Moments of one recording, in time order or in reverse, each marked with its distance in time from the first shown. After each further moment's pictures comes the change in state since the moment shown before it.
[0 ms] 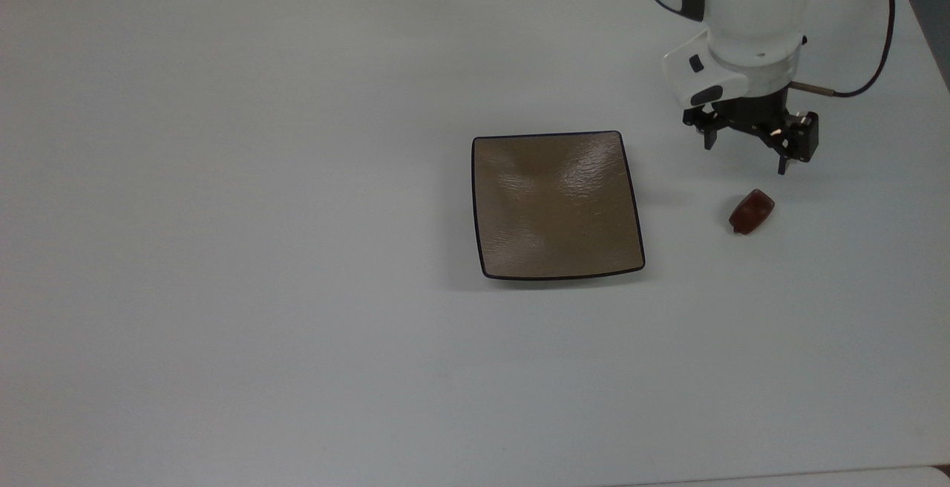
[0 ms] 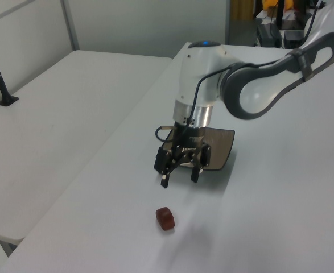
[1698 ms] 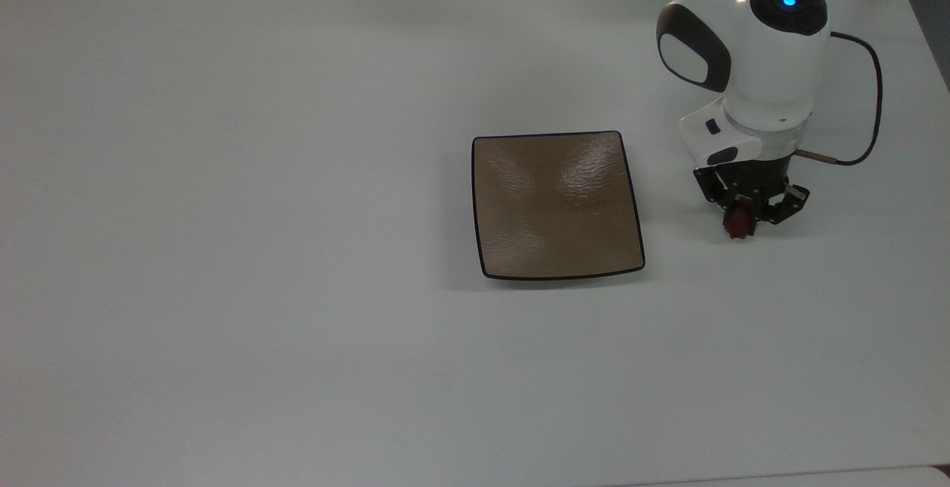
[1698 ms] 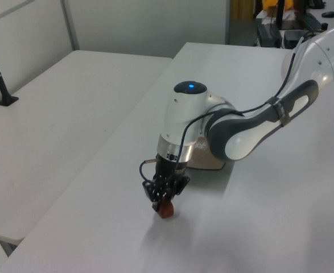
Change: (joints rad) arm 0.042 0.244 0.000 0.220 -0.257 0.041 0.107
